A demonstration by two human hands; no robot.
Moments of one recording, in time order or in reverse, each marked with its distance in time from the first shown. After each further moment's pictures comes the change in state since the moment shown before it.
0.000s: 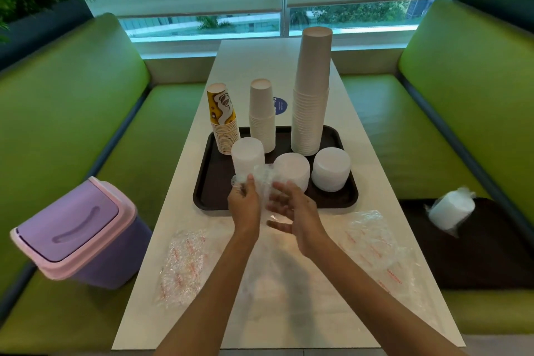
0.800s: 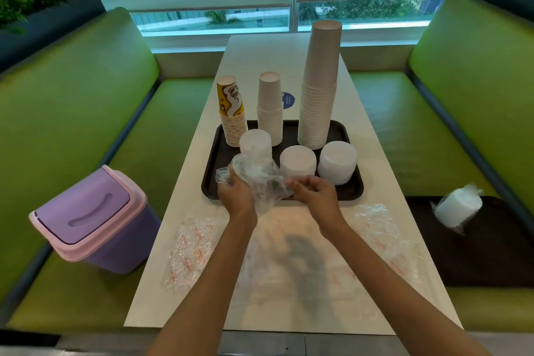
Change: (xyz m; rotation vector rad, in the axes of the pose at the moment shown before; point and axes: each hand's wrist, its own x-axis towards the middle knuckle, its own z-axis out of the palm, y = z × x) left_hand 0.008 0.011 -0.016 -0.194 0.222 -0.095; right_hand 0.002 -0.008 -0.020 -0.227 -0.025 -0.296
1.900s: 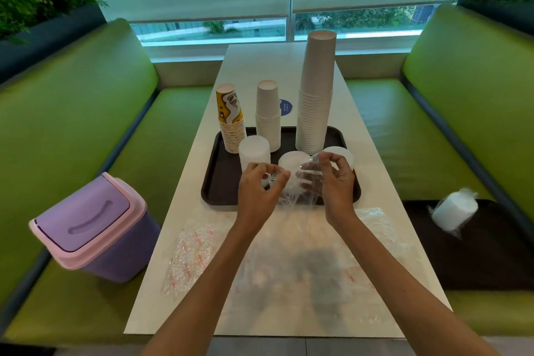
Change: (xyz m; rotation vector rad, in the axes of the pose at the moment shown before) left_hand -0.033 0.015 -0.006 0.584 -0.505 0.694; right_hand 0.004 -0.032 -0.003 0.192 0.235 -0.109
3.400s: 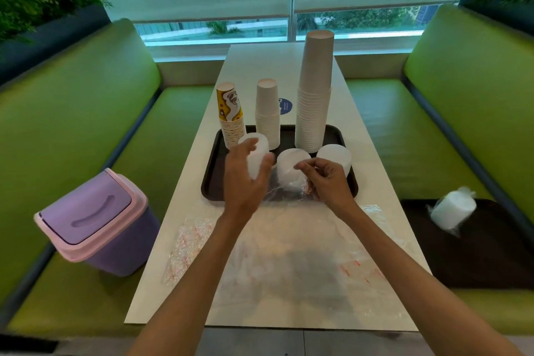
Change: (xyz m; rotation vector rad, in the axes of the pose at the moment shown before) left_hand 0.007 0.000 -0.012 0.035 0.152 0.152; right_hand 0.015 0.007 -0.023 -0.406 -0.316 -0.226
